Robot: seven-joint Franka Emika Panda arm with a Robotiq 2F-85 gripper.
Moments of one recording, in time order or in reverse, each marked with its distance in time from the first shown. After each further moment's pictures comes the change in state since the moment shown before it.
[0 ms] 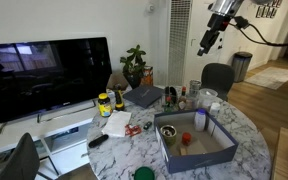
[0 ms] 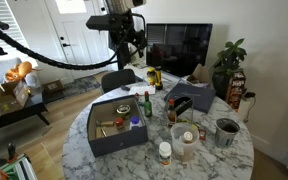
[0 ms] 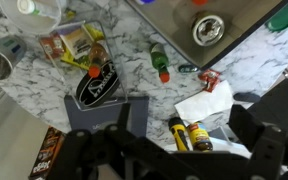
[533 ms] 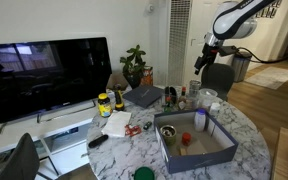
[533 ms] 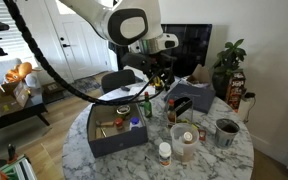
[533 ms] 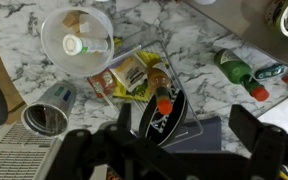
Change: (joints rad) arm -0.128 0.311 -0.040 0.032 -0.021 0.201 0.093
